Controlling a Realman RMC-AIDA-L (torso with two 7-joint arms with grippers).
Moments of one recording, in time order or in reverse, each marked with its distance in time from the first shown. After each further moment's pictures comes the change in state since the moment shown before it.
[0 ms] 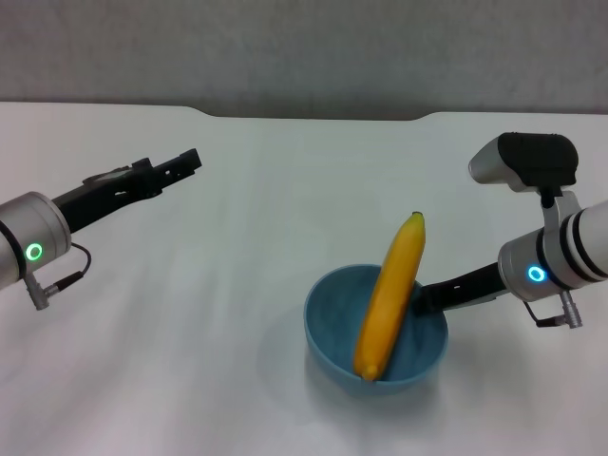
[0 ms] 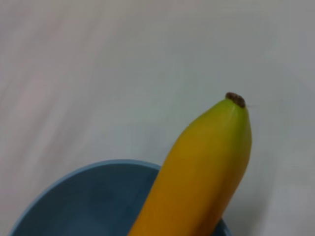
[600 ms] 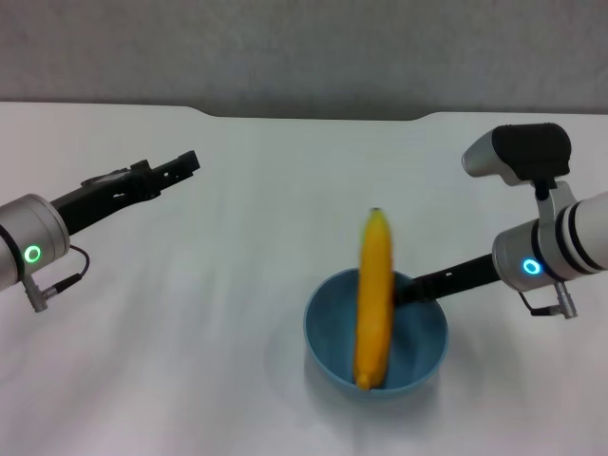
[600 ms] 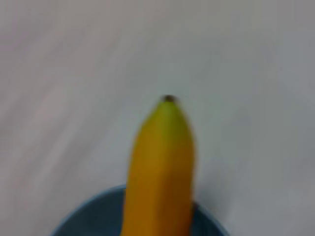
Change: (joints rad) left arm 0.005 0.000 0.000 0.000 0.000 0.001 0.000; right arm -0.003 0.005 0.001 -0.023 0.029 0.017 -0.091
